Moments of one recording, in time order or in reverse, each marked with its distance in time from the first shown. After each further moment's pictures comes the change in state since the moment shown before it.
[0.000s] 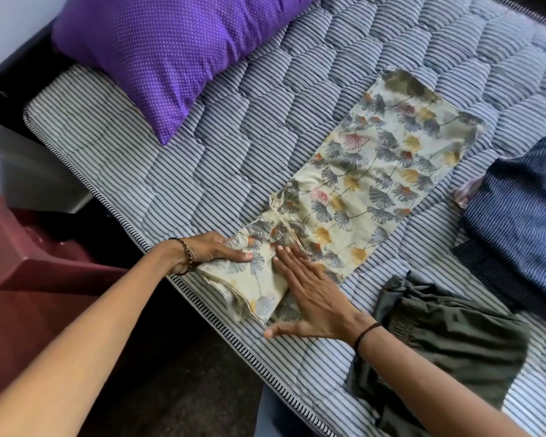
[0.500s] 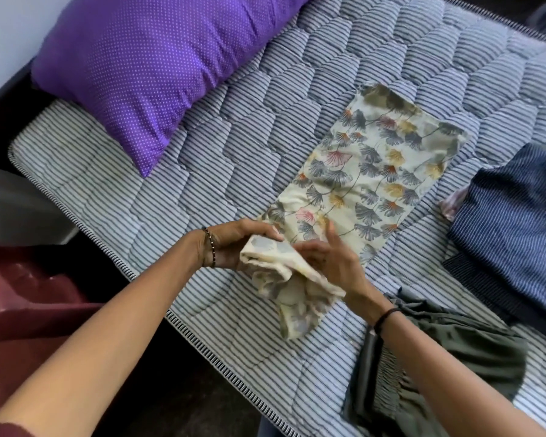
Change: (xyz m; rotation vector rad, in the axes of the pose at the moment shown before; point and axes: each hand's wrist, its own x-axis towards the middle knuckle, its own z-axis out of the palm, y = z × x) left_hand 0.018 0.106 0.024 -0.444 -0.347 -0.036; right_hand 0.017 0.041 -0.079 1.582 0.263 0.459
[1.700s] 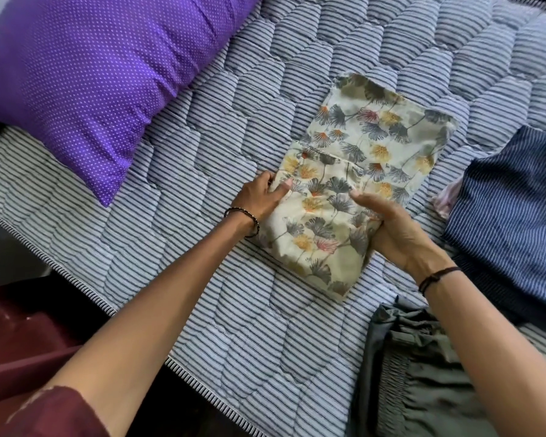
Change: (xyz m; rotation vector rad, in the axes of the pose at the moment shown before) left_hand 0.109 0.075 0.007 0.900 0.849 0.515; right_hand 0.039 -0.062 -0.106 0.194 0.296 -0.010
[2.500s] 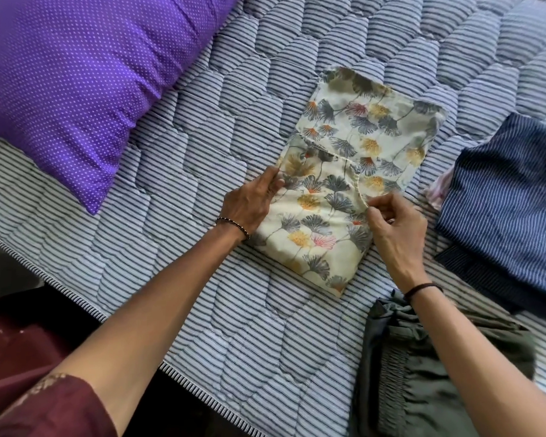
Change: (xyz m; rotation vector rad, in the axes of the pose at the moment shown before) left_hand -0.003 -0.013 0.005 0.413 0.213 0.428; right_hand -0.016 0.031 -0.009 -0.693 0.551 -0.591
